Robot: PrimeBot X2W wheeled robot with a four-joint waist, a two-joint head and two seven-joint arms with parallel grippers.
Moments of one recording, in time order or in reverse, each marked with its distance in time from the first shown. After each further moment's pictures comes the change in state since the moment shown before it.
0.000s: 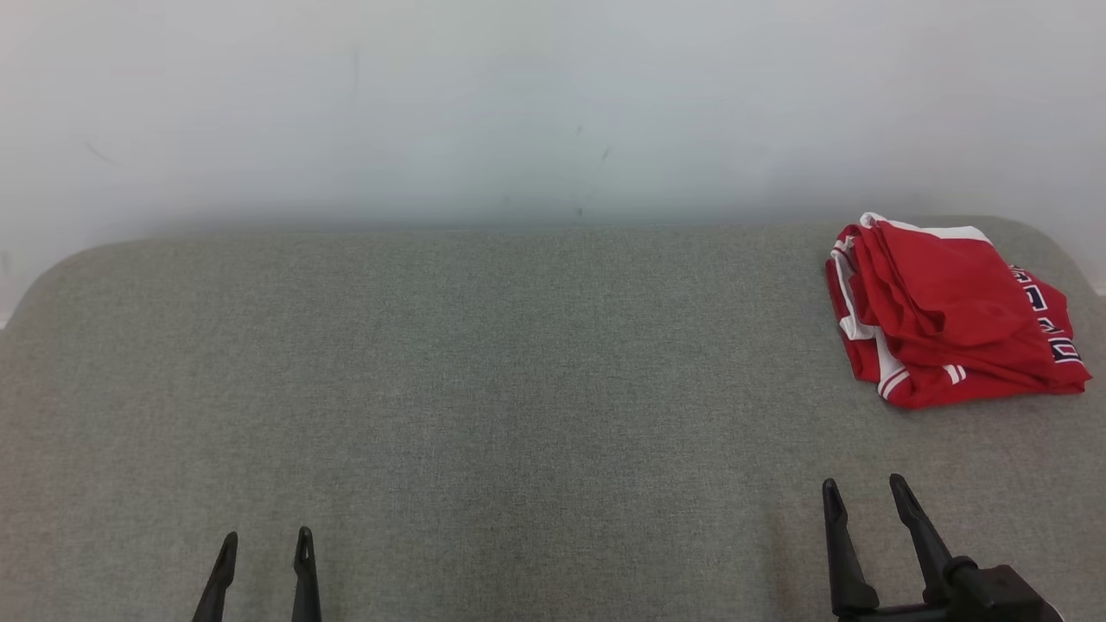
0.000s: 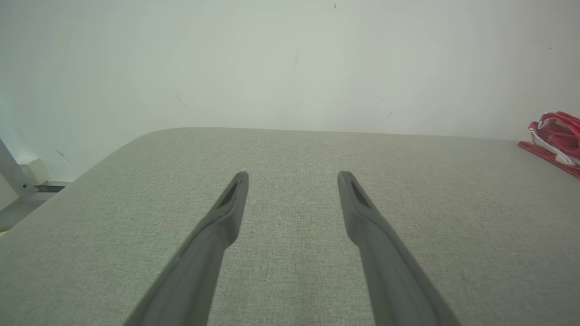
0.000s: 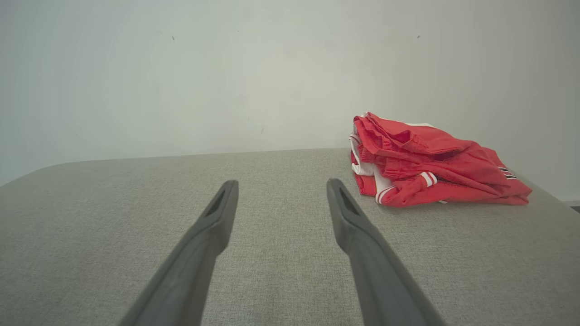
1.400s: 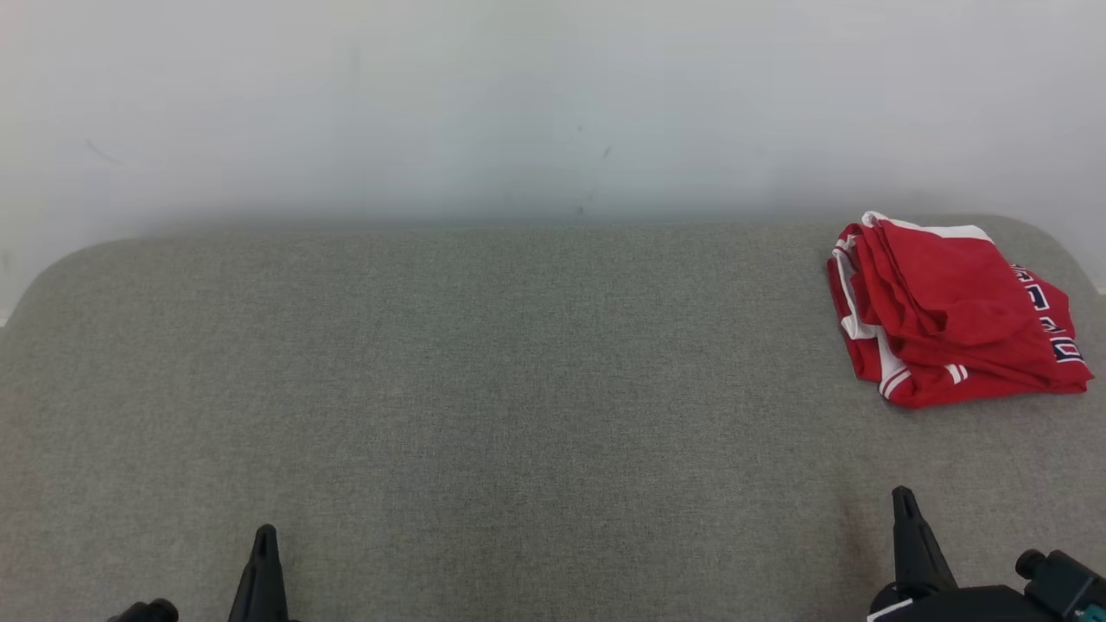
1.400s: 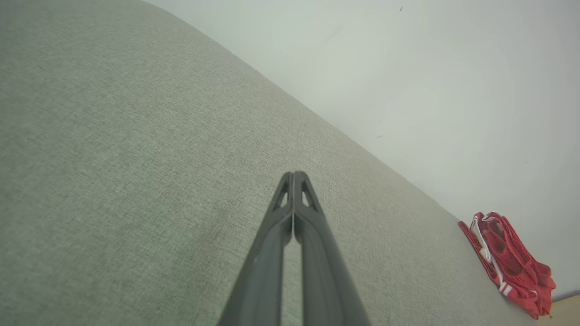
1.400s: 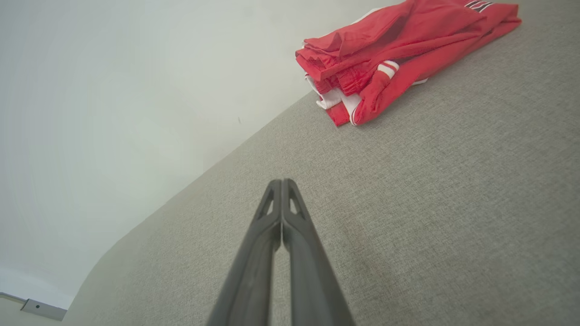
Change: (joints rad) left arm -0.093 -0.005 -0.004 0.113 -0.565 -0.013 0.130; right arm -0.044 0.002 -0.066 0.085 0.556 0.000 0.158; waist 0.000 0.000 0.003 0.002
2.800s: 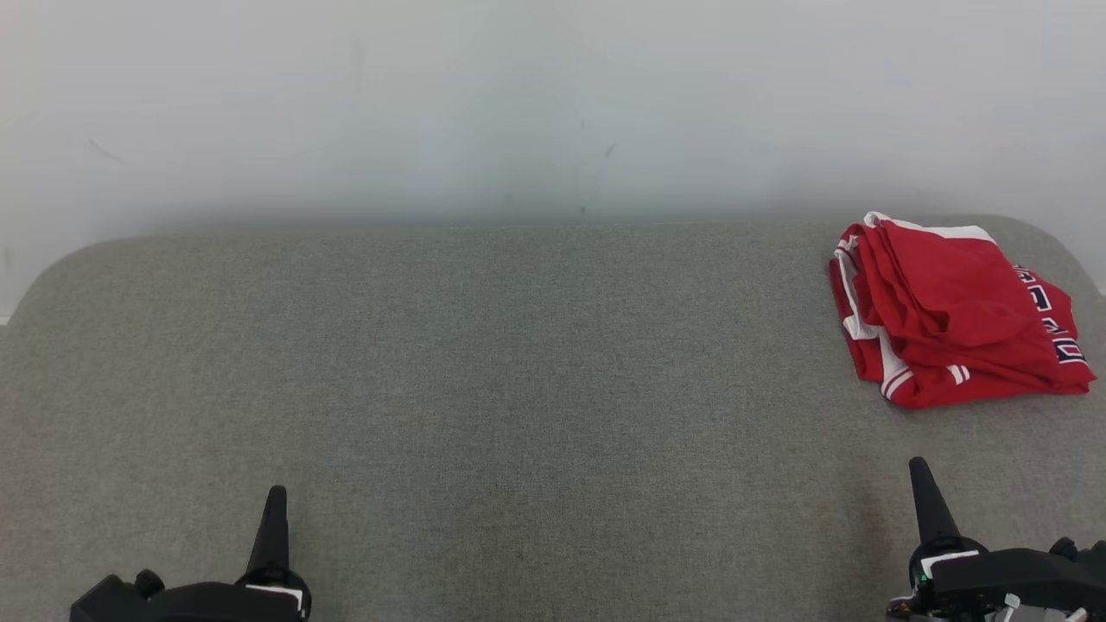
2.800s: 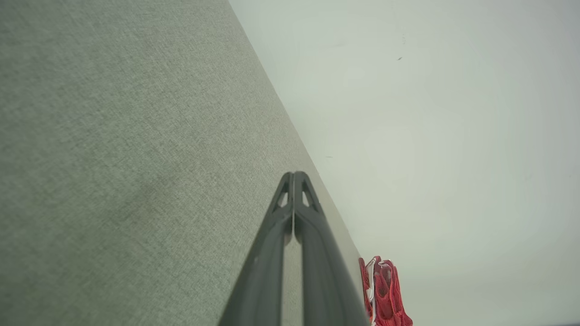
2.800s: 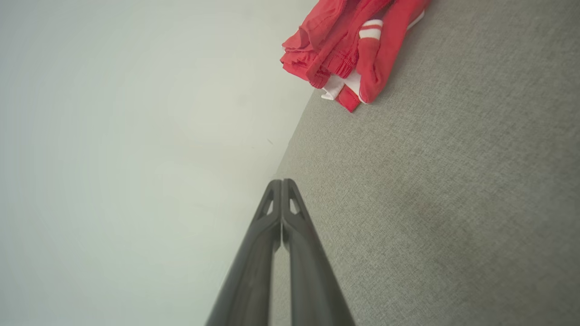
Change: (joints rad) left arm -0.103 0.001 -0.001 0.054 -0.512 -0.014 0.114; right arm -0.082 0.000 -0.067 0.023 0.511 0.000 0.140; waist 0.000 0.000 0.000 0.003
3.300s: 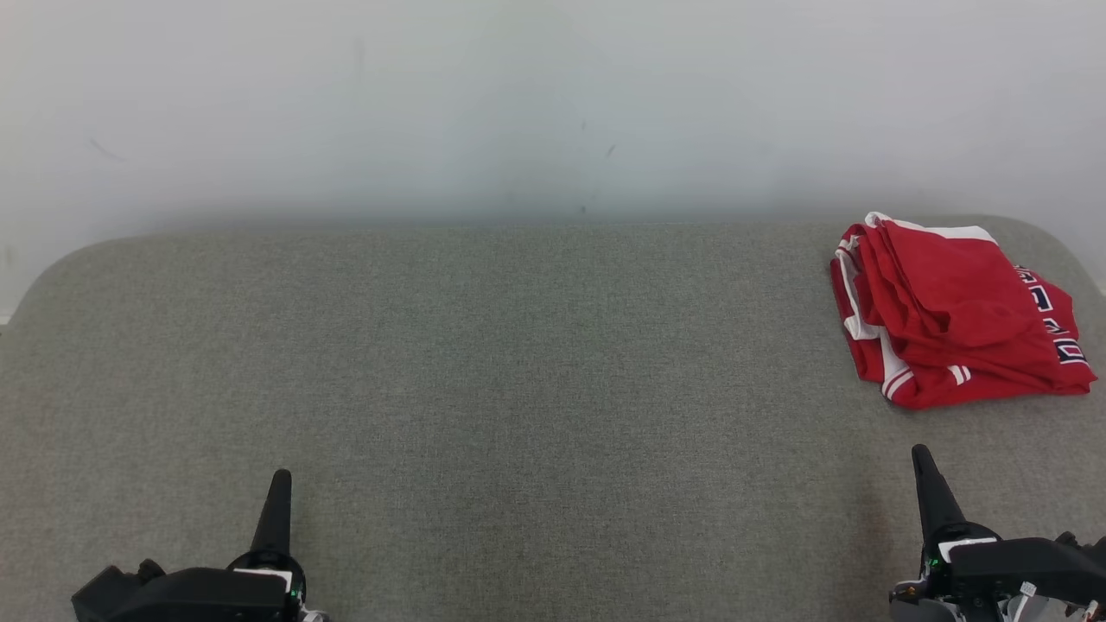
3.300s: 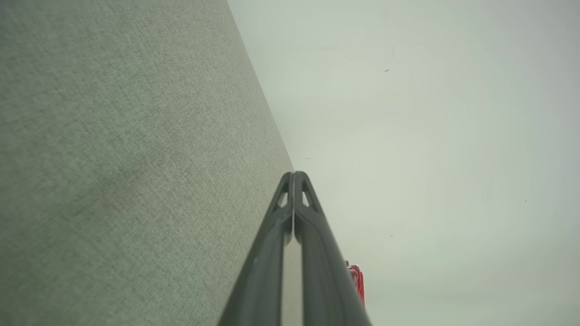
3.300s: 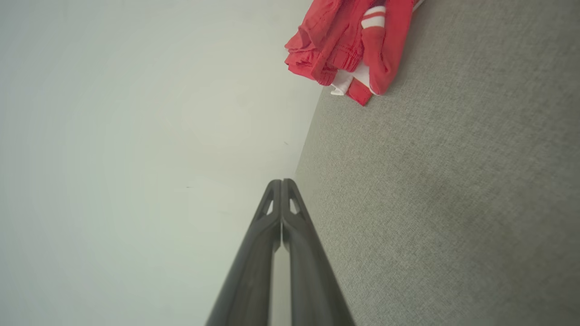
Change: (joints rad) left arm -0.037 0.000 0.000 0.012 -0.149 -0.006 0.034; right arm -0.030 0.000 -0.020 0.009 0.149 0.000 0.041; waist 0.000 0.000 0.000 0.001
